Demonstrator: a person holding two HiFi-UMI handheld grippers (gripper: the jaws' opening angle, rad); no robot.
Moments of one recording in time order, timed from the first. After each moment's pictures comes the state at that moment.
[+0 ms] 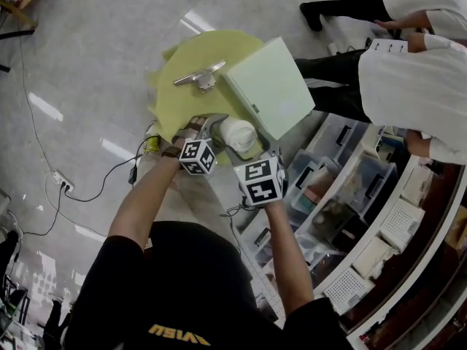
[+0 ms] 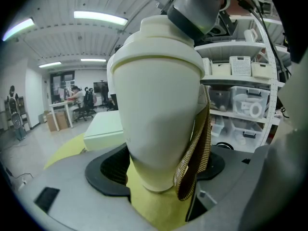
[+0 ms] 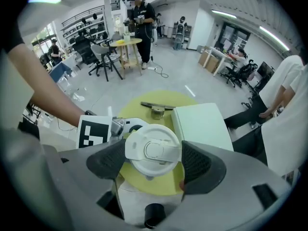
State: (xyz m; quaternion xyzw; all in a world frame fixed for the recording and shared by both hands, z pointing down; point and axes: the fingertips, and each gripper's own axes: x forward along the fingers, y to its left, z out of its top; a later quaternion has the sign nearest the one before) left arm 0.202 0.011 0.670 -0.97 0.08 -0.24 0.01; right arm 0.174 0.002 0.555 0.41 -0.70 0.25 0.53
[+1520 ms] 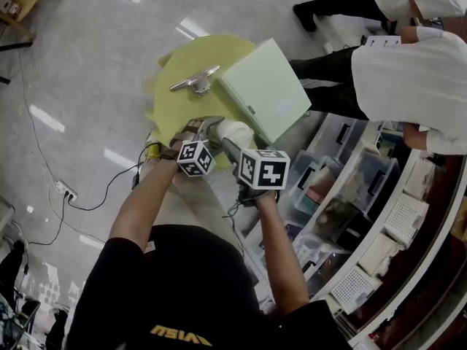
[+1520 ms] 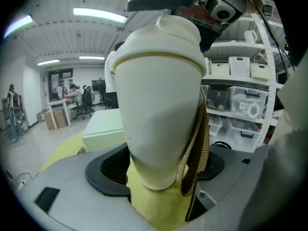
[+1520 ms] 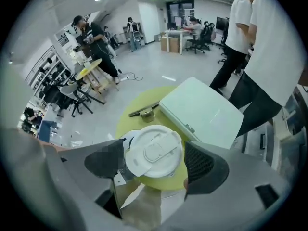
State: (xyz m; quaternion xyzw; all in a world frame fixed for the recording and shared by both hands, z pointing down) left arm 0.201 0.011 0.673 -0.97 0.06 -0.25 0.01; right arm 0.189 -0.005 0.557 0.54 -0.61 0.44 0.39
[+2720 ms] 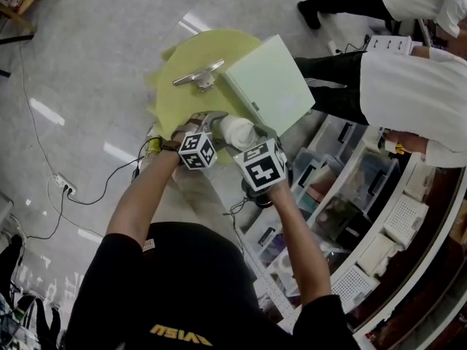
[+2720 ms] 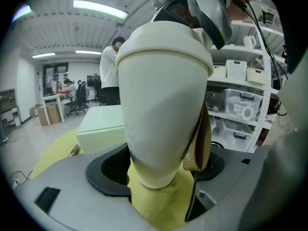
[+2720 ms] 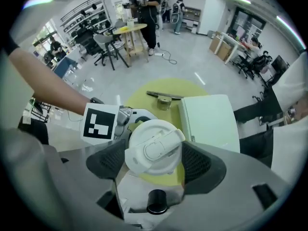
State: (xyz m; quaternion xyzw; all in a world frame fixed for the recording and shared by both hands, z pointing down) left arm 0.201 0.014 0.676 -0.97 0.03 -0.26 -0.01; right arm 0.172 0.005 0.566 0.34 -0.68 0.30 0.58
